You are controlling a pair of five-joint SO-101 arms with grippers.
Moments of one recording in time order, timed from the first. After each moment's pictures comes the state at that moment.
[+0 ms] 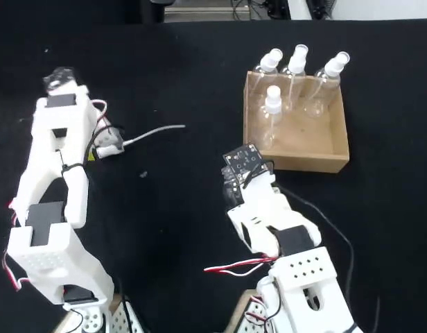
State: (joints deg) left arm -12.5 11.0 3.2 72.0 22.6; right arm -14.4 -66.0 79.1 53.1 14.5
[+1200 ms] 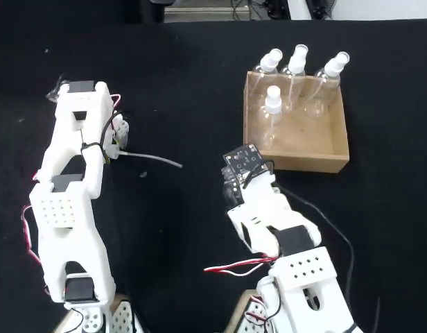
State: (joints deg) left arm -9.4 36.7 -21.2 81.6 43.2; right arm -14.4 -66.0 79.1 53.1 14.5
